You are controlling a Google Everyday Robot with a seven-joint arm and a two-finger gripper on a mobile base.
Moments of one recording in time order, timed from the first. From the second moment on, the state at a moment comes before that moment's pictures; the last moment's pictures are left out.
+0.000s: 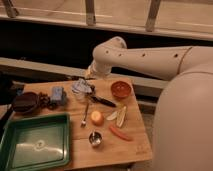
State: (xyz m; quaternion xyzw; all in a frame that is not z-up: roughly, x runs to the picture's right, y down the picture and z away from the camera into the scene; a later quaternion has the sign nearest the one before) arm -0.056 -0.071 0.761 -0.21 0.00 0.73 0.65
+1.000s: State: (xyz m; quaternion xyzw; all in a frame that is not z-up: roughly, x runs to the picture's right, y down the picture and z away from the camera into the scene) arm -0.245 -0.036 0.737 -0.37 -0.10 0.59 0.71
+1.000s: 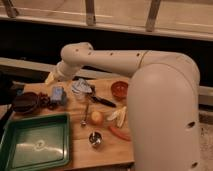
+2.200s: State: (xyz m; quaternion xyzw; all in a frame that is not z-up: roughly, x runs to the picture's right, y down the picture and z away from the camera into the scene) arm -0.263 0.005 0.784 -0.39 -0.09 0.58 0.71
